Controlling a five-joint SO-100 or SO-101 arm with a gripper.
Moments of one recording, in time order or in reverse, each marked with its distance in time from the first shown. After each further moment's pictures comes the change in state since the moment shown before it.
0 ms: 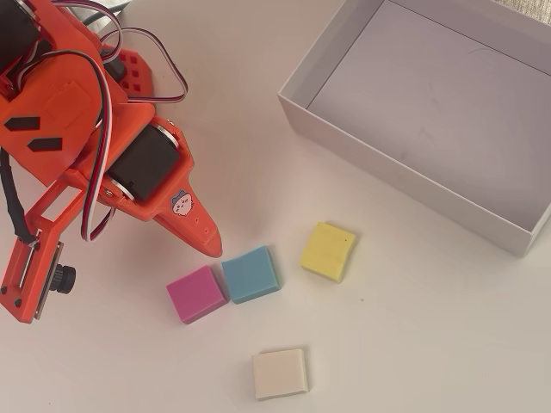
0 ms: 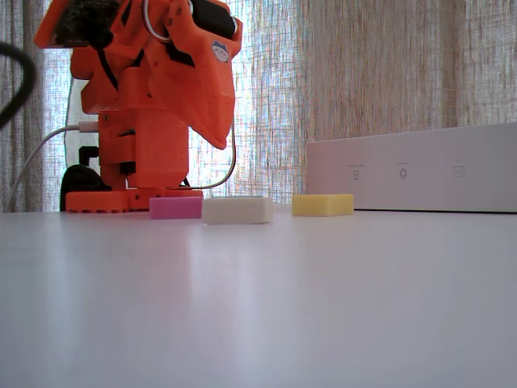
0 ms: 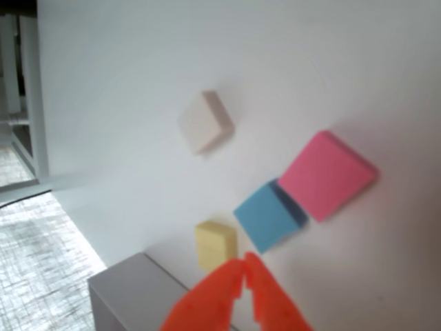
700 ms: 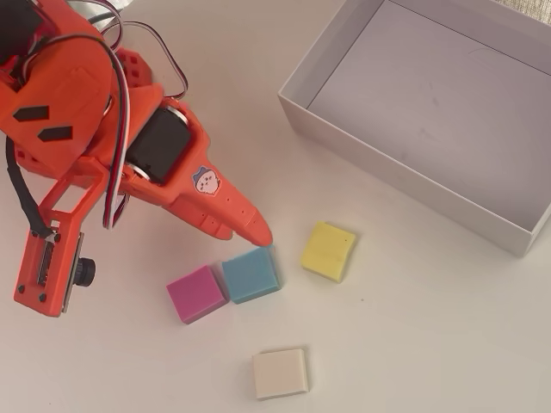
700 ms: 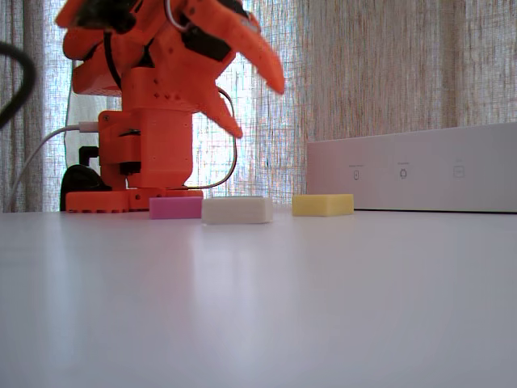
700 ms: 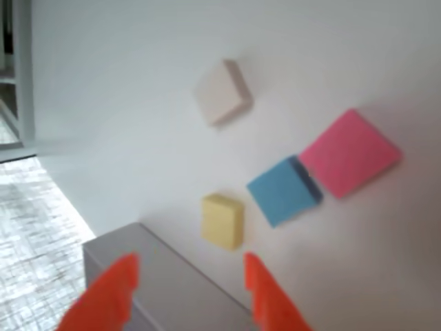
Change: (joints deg) arm -5.8 -12.0 -9.0 -1.4 -2.8
